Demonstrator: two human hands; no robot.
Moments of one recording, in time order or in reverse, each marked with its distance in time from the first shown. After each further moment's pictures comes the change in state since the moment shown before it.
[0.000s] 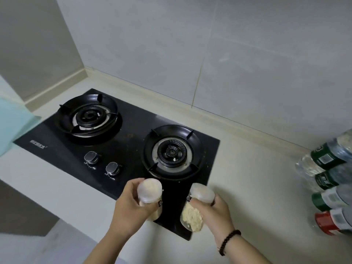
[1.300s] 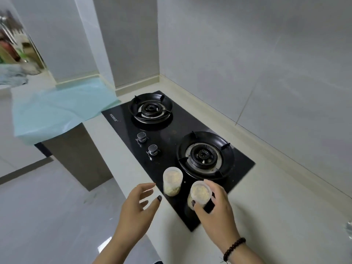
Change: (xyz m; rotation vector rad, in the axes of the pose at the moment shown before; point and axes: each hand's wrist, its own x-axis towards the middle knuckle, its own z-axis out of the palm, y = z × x) left_hand -0.120 0.014 0.022 -0.082 0.432 -0.050; right_hand -0.027 -0.006 -0.023 -0.452 -0.370 -0.778
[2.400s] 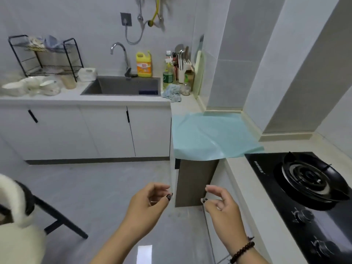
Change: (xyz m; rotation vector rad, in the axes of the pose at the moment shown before) left_hand 0.046 -0.083 -0.431 -0.162 0.454 -0.142; right_hand 0.028 -0.274 0.394 0.241 -0.558 -0.027
